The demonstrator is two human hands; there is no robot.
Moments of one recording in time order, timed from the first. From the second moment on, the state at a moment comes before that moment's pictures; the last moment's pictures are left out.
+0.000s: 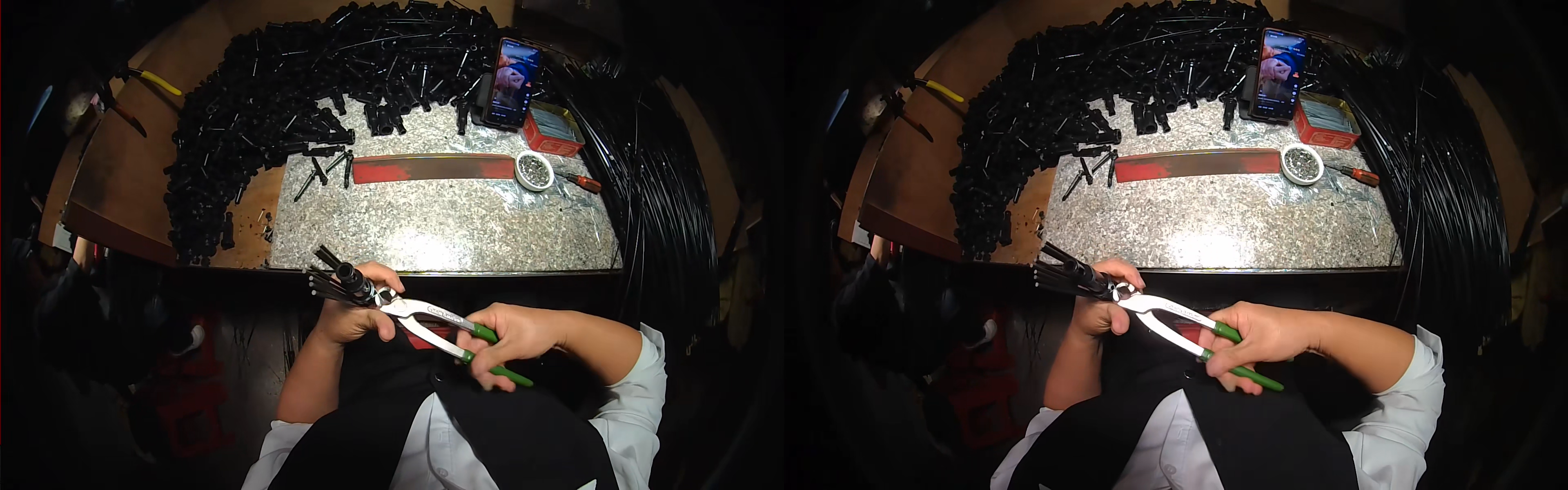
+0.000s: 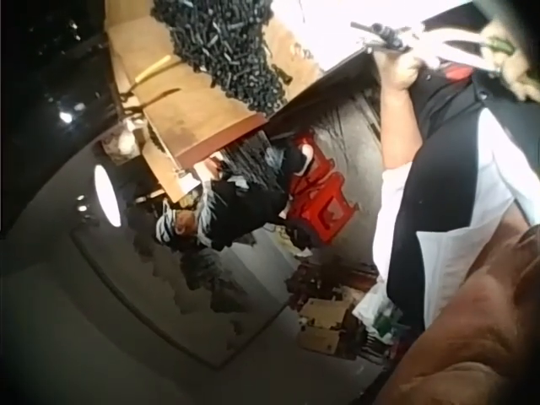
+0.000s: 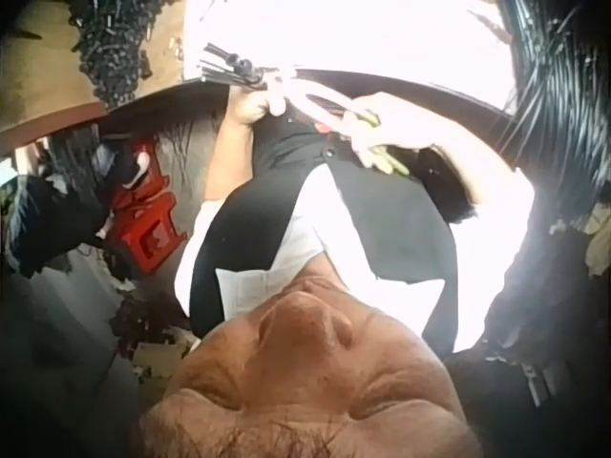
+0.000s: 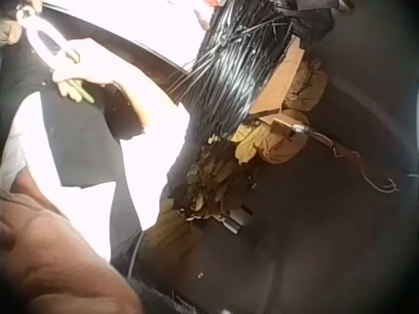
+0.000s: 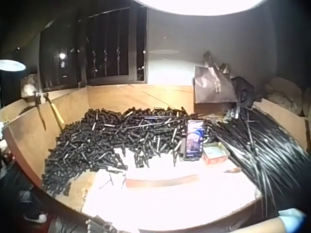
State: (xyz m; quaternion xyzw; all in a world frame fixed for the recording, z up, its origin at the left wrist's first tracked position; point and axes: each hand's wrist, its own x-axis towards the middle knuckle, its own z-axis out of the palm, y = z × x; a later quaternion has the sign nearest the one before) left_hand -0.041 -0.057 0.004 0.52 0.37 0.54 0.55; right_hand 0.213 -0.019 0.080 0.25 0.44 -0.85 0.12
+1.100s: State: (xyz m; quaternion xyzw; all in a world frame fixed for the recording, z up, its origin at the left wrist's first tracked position) left_hand -0.038 -0.052 0.012 0.46 0.35 0.59 0.57; right_hand 0.222 -0.029 0.070 0.27 0.93 -0.24 -0.12
